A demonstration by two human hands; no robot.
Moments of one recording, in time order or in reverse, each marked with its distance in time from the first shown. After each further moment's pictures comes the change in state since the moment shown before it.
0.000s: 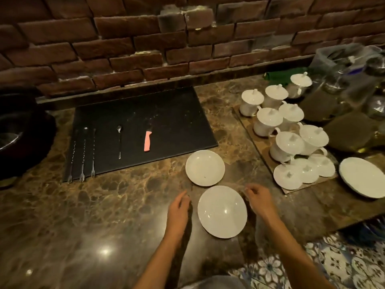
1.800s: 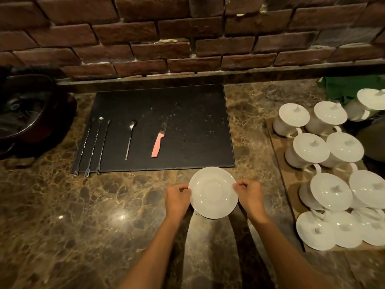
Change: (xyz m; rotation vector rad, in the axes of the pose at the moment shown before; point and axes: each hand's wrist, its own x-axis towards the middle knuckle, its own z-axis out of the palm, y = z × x) left_hand 0.097 0.071 0.034 0.157 0.330 -0.076; right_hand 0.133 -0.050 0.058 -0.019 -0.206 -0.048
